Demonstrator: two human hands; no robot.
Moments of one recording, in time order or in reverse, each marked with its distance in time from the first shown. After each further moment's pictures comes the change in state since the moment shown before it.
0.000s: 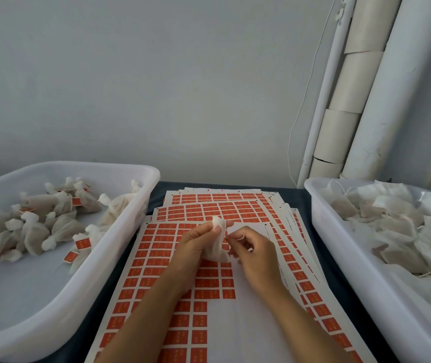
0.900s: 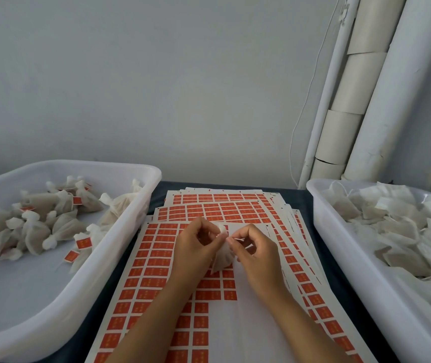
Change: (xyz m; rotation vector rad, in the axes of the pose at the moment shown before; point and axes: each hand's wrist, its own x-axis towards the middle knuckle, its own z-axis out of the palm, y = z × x) left_hand 0.005 -0.008 0.003 0.479 0.283 0.363; right_hand -0.005 -0.012 -0.004 0.112 0.013 -0.071
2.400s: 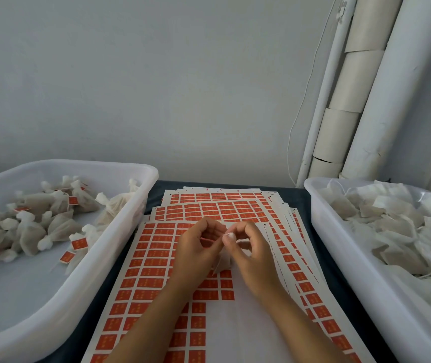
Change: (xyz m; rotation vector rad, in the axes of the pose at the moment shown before) left_hand -0.004 0.006 0.002 -0.041 -0.122 0.053; right_hand 0.000 0.000 0.003 0.114 -0.057 0.041
